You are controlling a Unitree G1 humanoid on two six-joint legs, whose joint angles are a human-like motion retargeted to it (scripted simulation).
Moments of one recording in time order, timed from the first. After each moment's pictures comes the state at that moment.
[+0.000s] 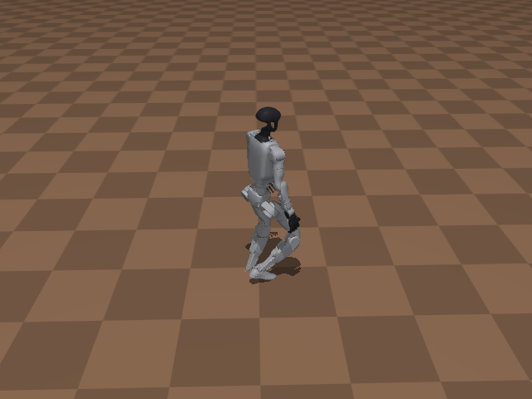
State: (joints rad) left arm -0.14 0.19 -0.21 1.22 -0.22 -0.11 0.01; right arm 0.01 -0.30 0.23 1.22 0.12 -0.08 0.06; waist -0.12 -0.07 -0.02; left_leg -0.33 -0.30 0.10 0.77 -0.76 0.16; right_leg -0.63 -0.28 -0.03 1.53 -0.60 0.12
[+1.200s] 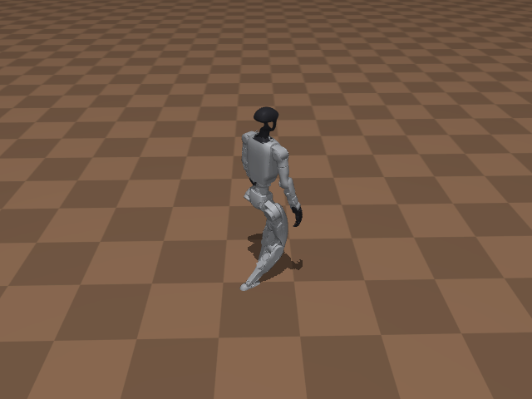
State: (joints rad) left arm -0.05 0.20 -0.24 1.21 -0.18 -0.14 -0.03; right arm -0.03 -0.28 0.36 1.25 0.00 -0.09 0.09; waist 0.06 0.01 -0.11; left_leg -0.67 -0.13 0.05 0.99 -0.74 0.14; right_leg -0.26 -0.02 -0.07 0.97 -0.80 0.05
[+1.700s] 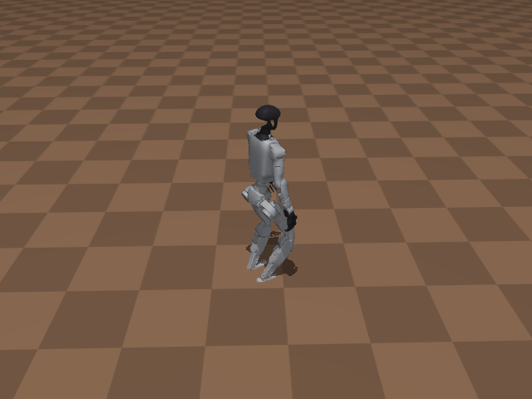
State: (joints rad) left arm -0.16 0.21 -0.23 1.23 -0.15 -0.13 0.00; right arm 0.03 -0.28 0.30 1.24 0.03 -0.07 0.11; waist -0.10 -0.03 -0.14; left_leg -0.47 -0.18 0.10 0.76 -0.77 0.15; right_leg -0.60 -0.16 -0.12 1.01 -0.71 0.07
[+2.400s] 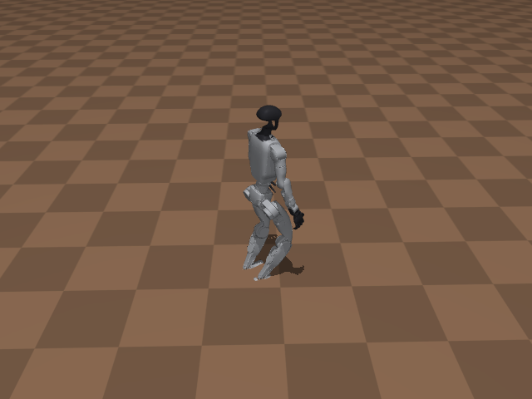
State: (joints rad) left arm -0.08 0.14 -0.18 1.27 -0.19 -0.15 0.00; right arm -0.06 -0.29 0.30 1.26 0.06 -0.09 0.01; waist -0.06 -0.02 -0.10; left_leg -0.33 -0.18 0.05 0.70 -0.77 0.12; right_leg -0.47 -0.13 -0.14 0.93 -0.72 0.06
